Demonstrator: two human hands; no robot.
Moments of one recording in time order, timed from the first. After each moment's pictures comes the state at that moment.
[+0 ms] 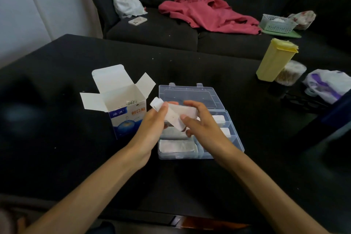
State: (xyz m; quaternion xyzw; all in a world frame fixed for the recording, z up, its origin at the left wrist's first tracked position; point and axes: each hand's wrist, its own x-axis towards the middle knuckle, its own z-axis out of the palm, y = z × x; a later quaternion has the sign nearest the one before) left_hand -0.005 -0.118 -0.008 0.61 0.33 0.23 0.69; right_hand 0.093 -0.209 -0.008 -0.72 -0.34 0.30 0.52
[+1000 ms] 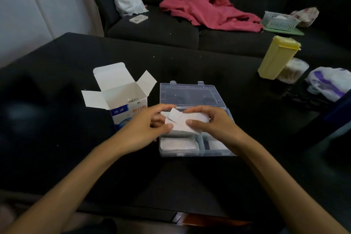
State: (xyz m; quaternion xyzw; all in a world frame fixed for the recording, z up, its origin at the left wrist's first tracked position) left_hand -0.027 -0.086 -0.006 0.83 0.19 0.09 0.51; right_hand 0.122 -0.219 -0.004 -0.75 -0.38 0.31 0.45
